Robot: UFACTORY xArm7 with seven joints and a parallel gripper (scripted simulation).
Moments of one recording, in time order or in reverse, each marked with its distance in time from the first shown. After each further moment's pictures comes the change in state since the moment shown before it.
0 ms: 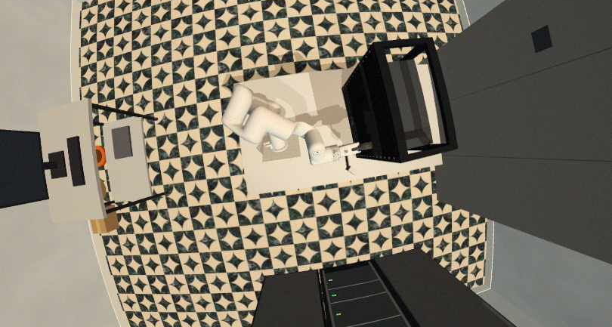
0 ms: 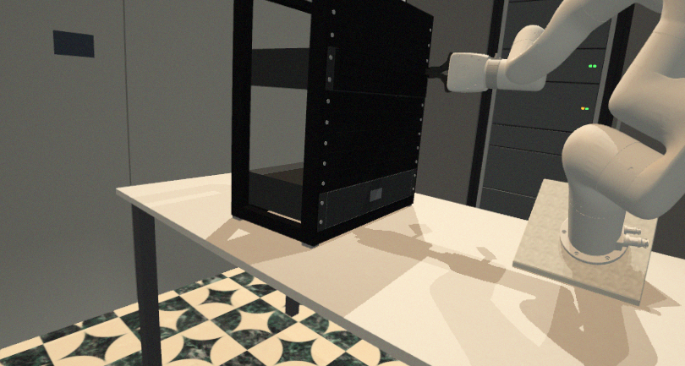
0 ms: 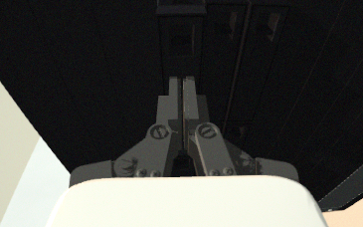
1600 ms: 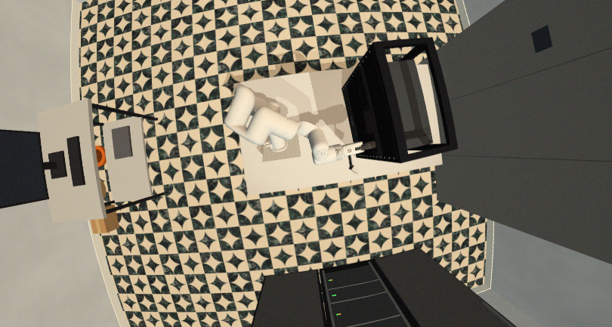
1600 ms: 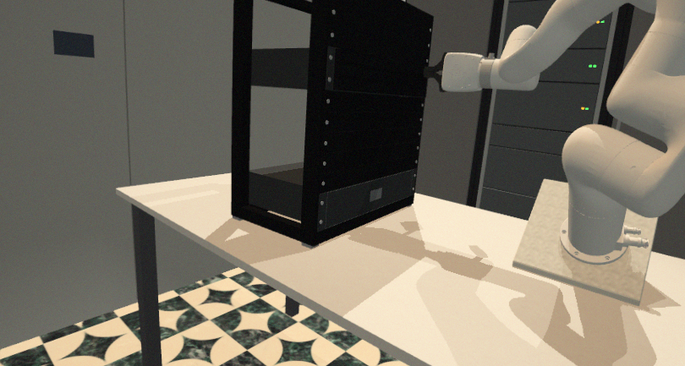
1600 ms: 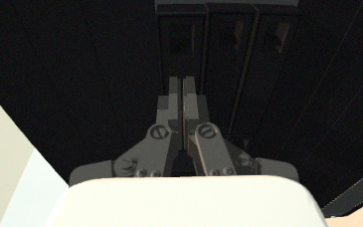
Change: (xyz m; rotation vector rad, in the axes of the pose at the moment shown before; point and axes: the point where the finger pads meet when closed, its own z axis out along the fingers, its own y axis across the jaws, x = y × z) arm 0.000 0.000 0.016 0.000 -0.001 0.000
